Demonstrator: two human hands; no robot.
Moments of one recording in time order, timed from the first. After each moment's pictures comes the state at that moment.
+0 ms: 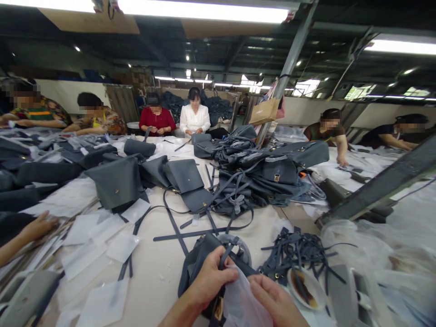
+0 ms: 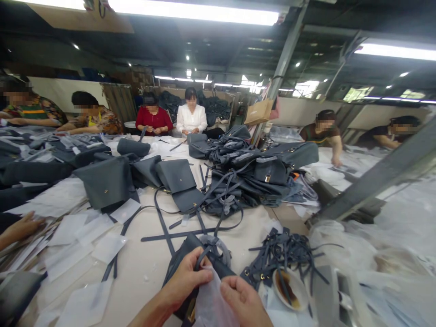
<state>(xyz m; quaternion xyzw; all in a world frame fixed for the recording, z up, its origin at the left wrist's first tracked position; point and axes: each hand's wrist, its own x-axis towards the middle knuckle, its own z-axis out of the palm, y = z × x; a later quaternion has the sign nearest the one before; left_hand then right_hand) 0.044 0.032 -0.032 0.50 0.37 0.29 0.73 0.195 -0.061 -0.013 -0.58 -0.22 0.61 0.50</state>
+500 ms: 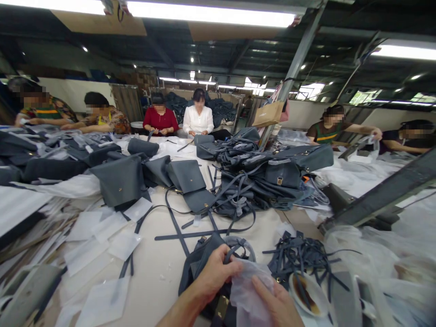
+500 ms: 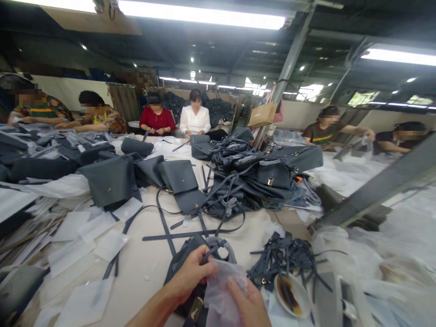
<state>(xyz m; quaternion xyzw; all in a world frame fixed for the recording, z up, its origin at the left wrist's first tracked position) 0.054 0.042 -0.028 0.47 0.38 0.28 0.75 0.191 -0.055 -0.043 -0.61 -0.16 0.55 0.54</state>
